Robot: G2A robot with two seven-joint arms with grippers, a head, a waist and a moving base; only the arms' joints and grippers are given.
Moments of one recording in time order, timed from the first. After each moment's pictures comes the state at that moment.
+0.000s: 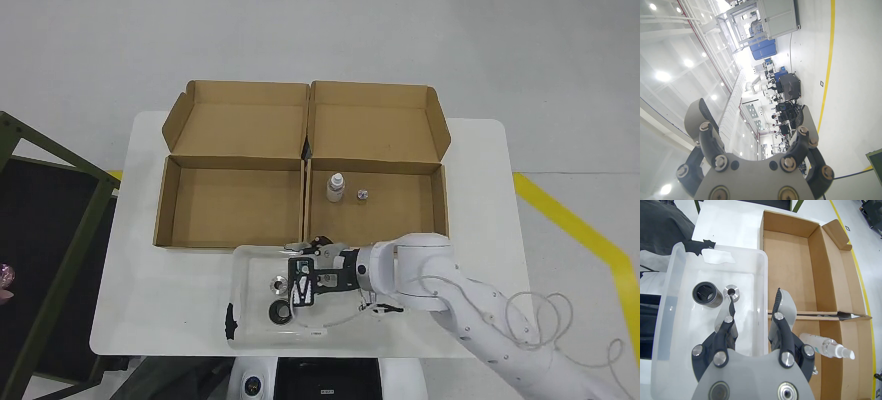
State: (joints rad) left arm -0.36 -0.19 -0.39 -1.44 1.98 -0.36 0.13; right arm -0.96 -1.13 0.76 -1.93 -1.22 -0.74 0.64
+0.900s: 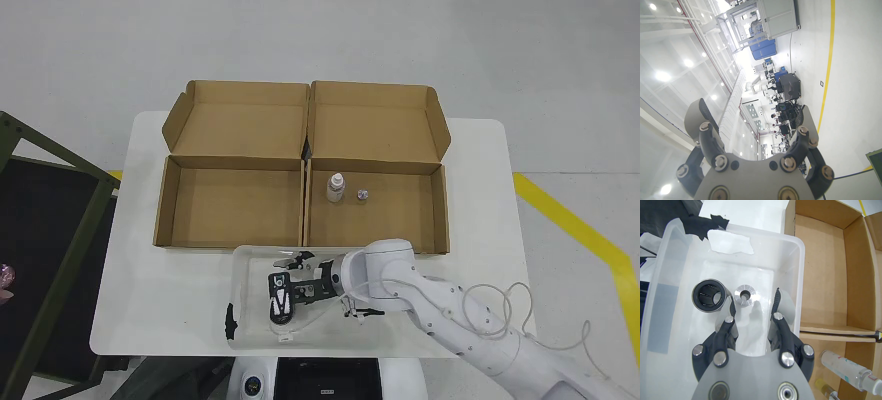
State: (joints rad) left arm -0.36 -0.19 -0.39 -1.44 1.98 -0.36 0.13; right arm -0.89 -1.19 0.61 -1.78 -1.28 -0.73 0.65
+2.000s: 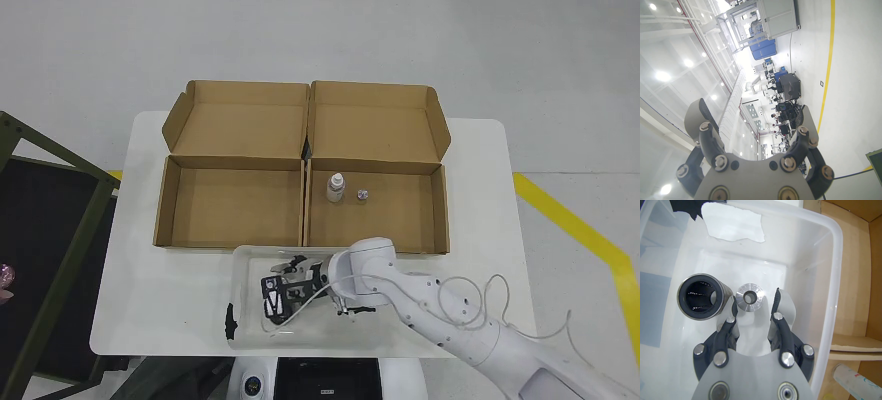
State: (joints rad) left arm -0.36 -0.19 -0.39 -1.44 1.98 -0.36 0.13; right arm -0.84 -1.26 0.53 -1.64 -1.32 -0.75 0.61
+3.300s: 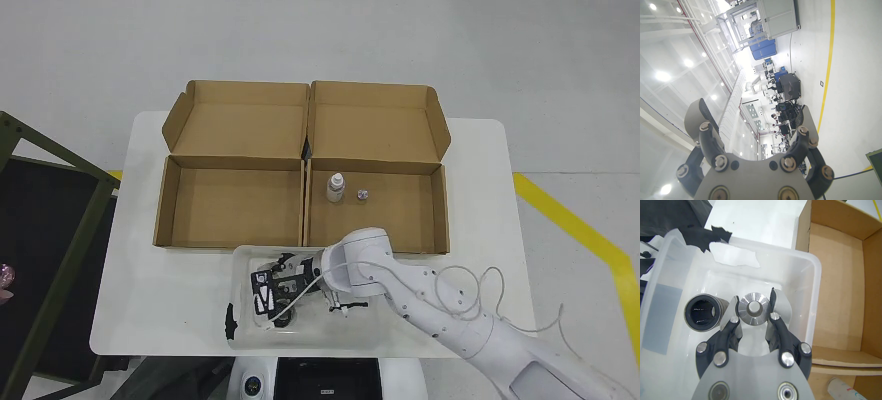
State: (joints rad) left arm -0.36 -0.19 -0.39 -1.44 1.98 -0.36 0.13; right arm -0.82 -1.30 0.57 -1.64 -1.23 -0.80 0.60
